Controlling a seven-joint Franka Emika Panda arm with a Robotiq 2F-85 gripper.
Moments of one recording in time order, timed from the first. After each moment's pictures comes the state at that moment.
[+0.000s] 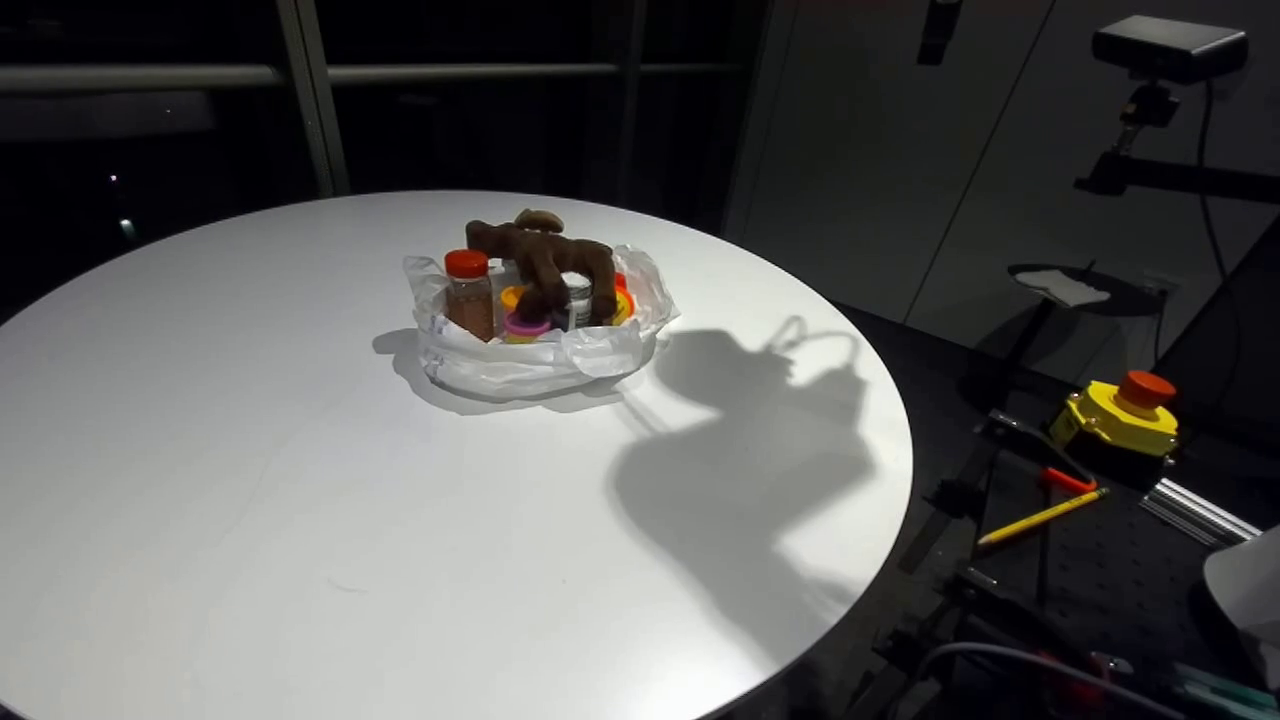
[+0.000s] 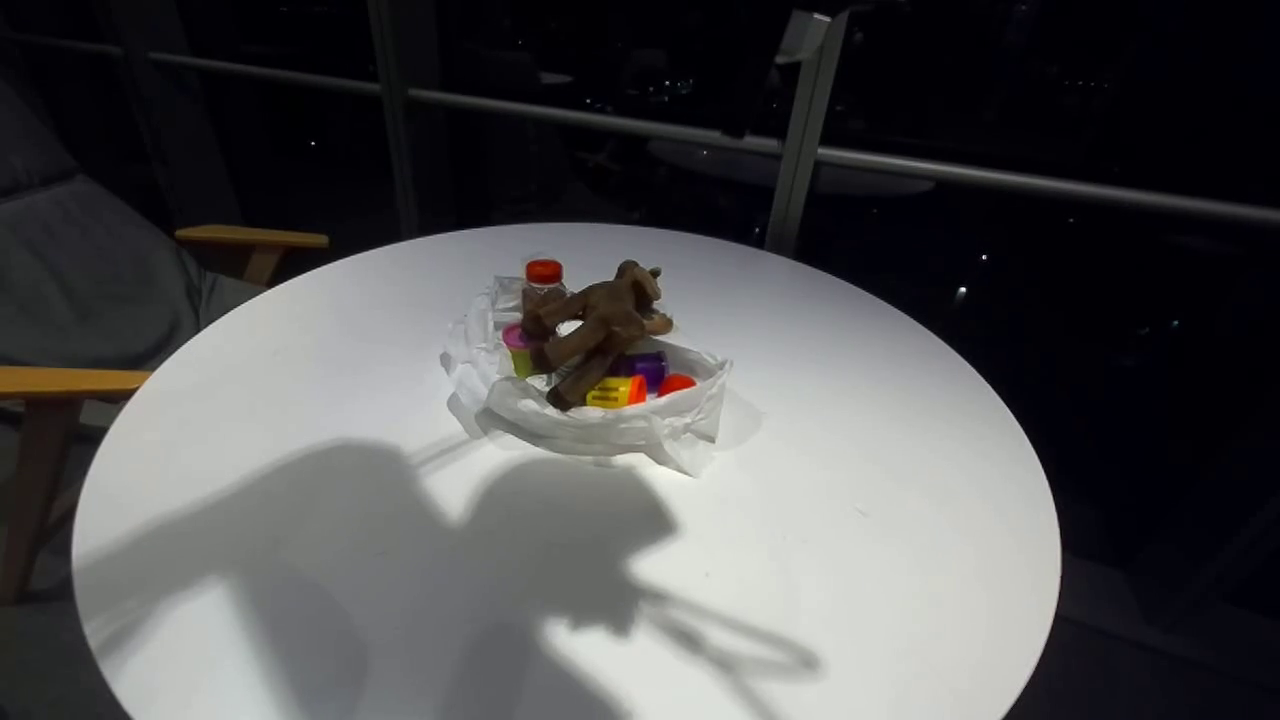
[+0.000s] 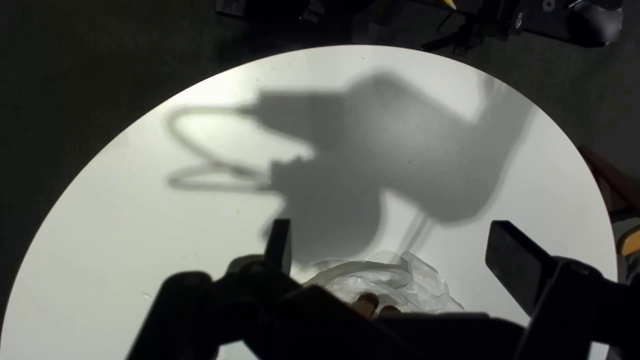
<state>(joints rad) 0.01 -0.26 -0.30 -2.24 0.03 1.83 -0.51</state>
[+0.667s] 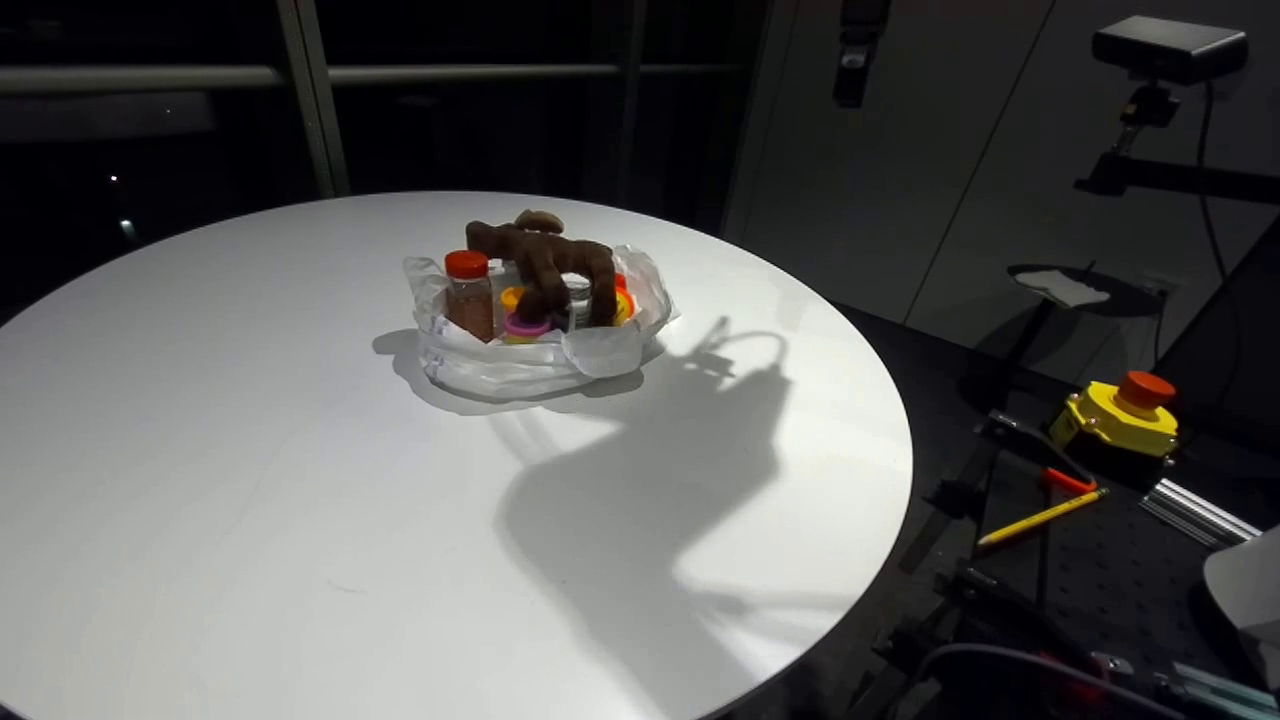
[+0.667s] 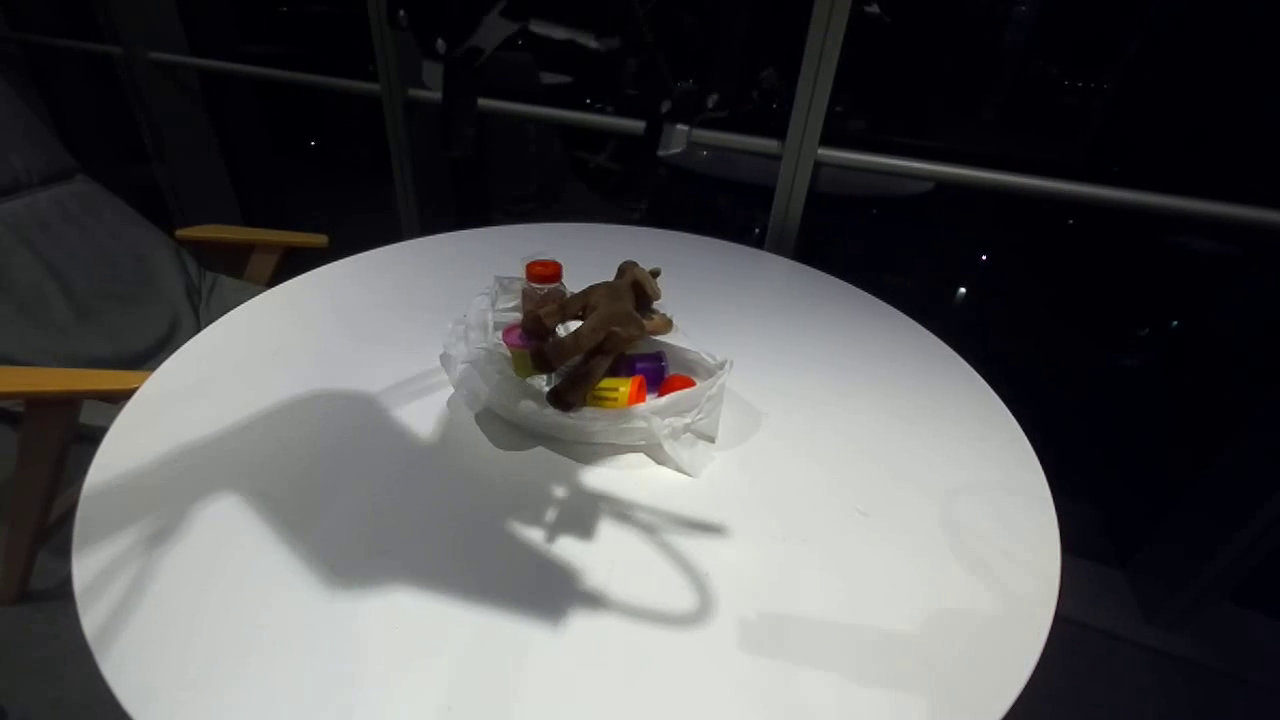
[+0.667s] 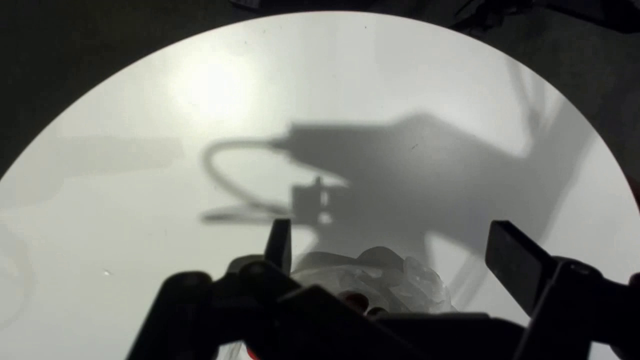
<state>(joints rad) 0.01 -0.12 -0.14 -2.23 0.03 1.96 -0.43</state>
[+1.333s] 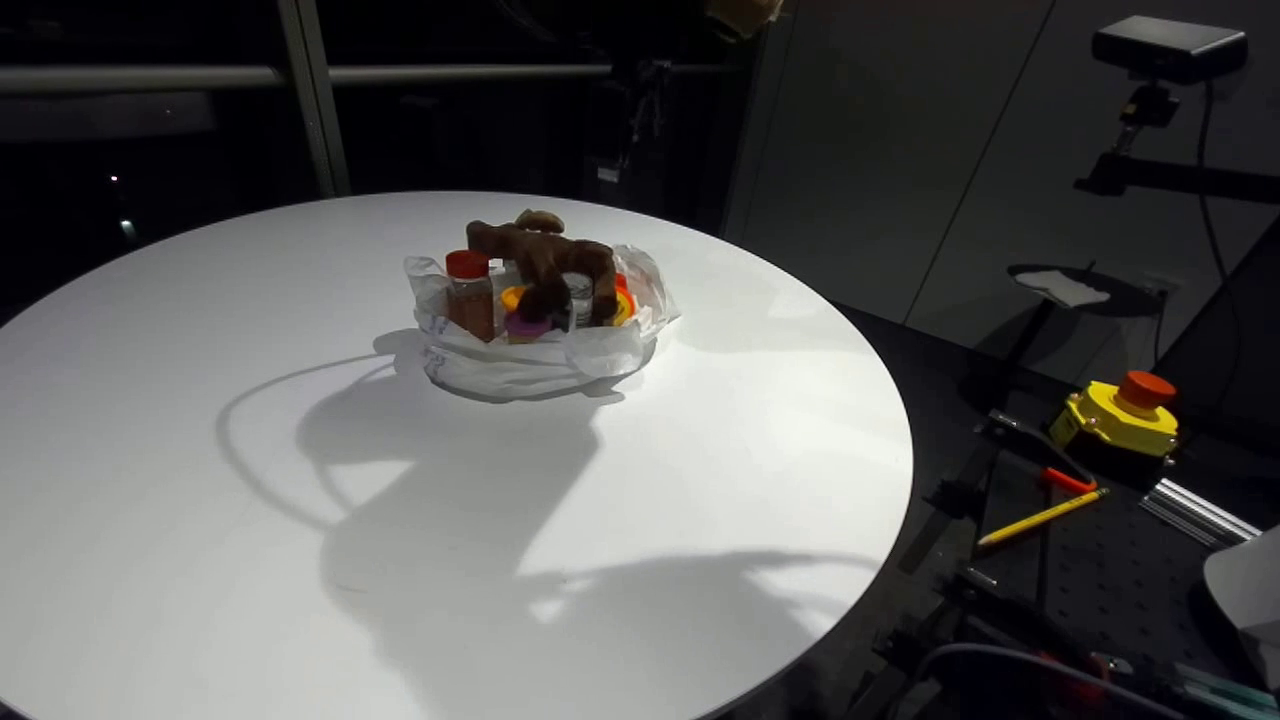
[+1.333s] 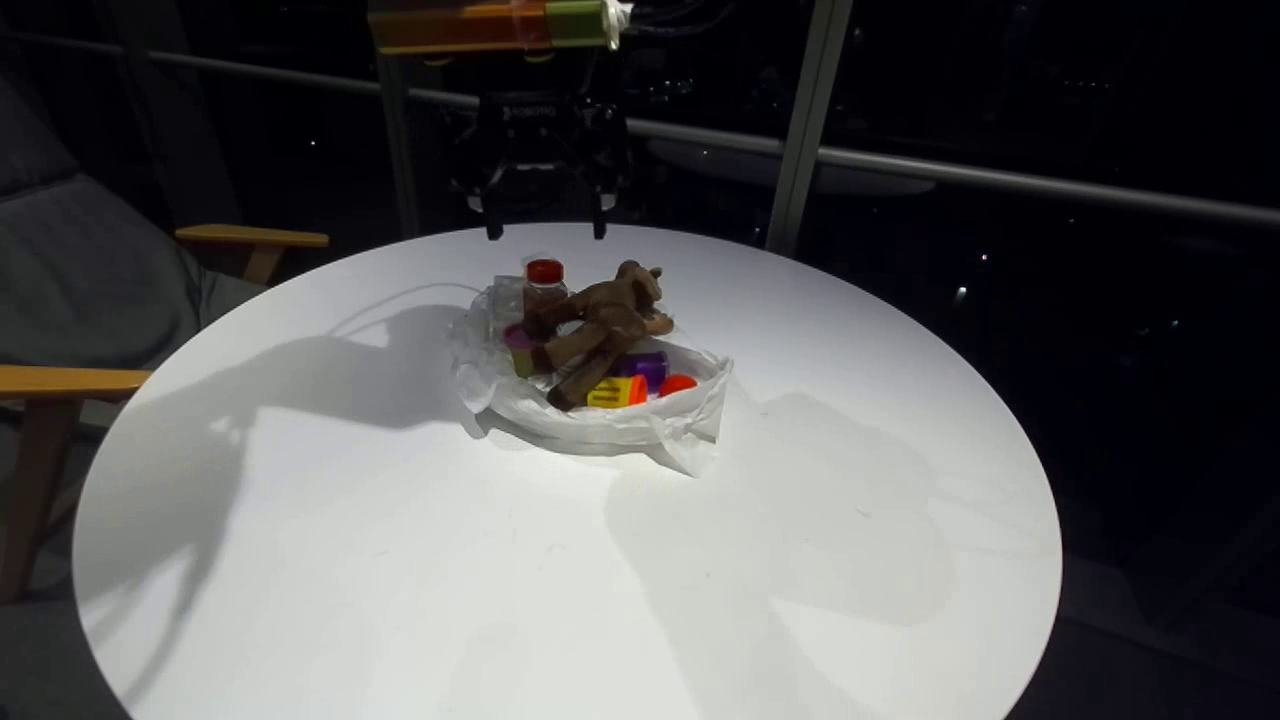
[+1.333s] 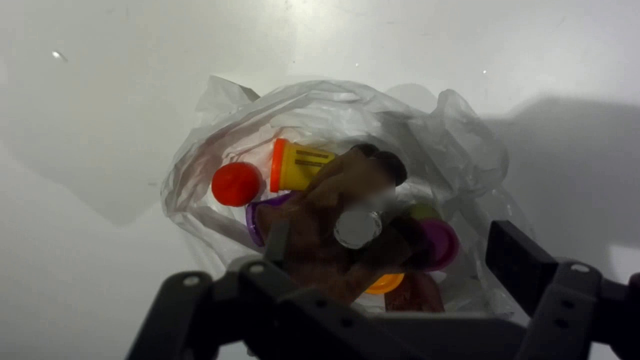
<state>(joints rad) 0.10 0.29 0.03 -2.00 -0.20 2.34 -0.12</state>
